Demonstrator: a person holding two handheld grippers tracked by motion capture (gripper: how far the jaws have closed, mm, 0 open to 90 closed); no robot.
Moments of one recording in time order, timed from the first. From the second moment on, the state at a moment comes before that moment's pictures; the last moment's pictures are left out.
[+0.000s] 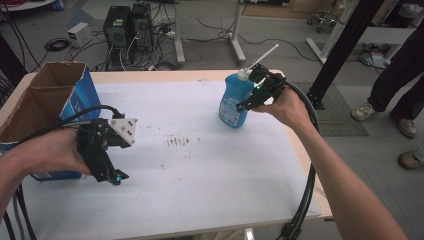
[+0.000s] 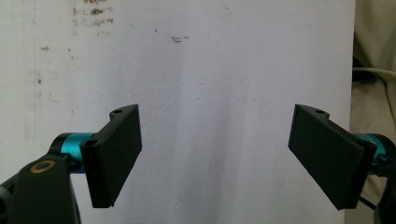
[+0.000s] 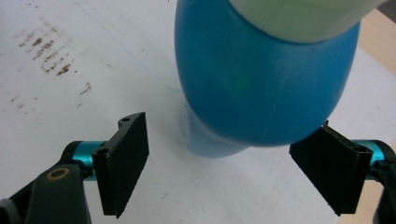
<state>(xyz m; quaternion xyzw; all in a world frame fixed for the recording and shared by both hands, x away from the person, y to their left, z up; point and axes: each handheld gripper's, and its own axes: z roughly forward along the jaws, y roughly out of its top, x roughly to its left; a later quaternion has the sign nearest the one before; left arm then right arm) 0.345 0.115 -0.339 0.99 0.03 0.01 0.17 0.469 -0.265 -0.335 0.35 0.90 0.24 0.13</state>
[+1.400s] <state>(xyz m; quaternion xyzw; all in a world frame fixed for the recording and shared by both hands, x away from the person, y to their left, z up) 0.347 0.119 -0.347 0.98 0.04 0.00 0.17 0.474 -0.262 -0.360 0.37 0.86 0.31 0.17</state>
